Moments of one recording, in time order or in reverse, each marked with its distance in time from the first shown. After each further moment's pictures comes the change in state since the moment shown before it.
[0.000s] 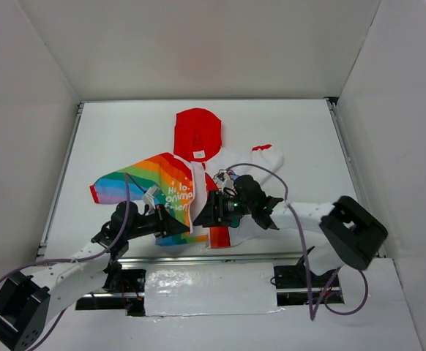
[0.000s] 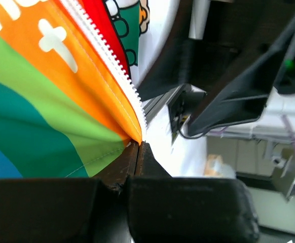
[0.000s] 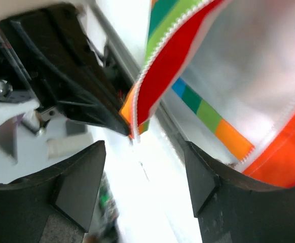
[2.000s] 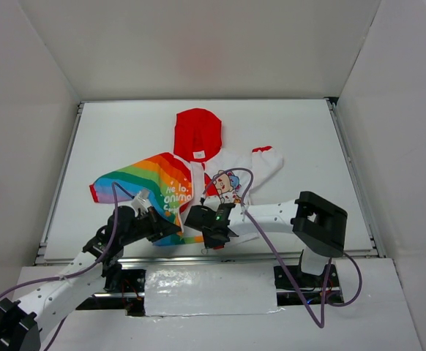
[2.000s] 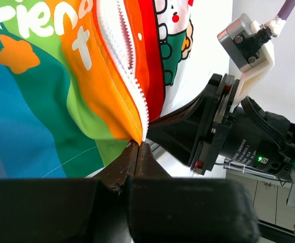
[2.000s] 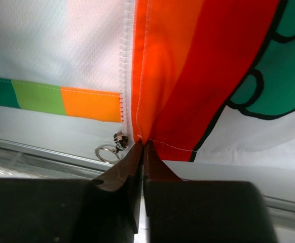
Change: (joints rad) left arm 0.000 -0.237 -0.003 -0.337 -0.213 0.003; right arm 0.428 0.225 0.457 -1.056 0.860 0.000
